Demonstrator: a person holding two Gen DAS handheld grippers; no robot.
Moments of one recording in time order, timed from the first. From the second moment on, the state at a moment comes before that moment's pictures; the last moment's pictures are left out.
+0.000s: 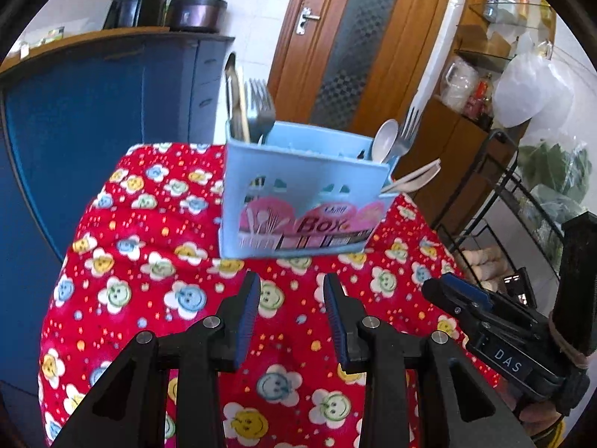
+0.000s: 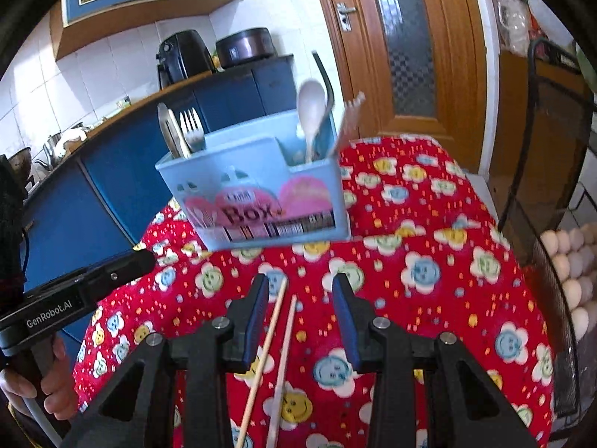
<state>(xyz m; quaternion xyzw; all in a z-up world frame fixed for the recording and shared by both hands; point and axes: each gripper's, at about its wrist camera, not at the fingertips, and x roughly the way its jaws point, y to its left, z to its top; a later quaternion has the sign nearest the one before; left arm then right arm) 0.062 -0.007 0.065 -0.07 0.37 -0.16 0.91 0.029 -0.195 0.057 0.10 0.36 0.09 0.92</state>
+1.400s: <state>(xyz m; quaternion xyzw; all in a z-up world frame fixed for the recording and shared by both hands) 0.052 -0.004 0.015 -0.07 0.42 -0.12 0.90 0.032 -0.168 -0.006 0.06 0.45 0.09 0.89</state>
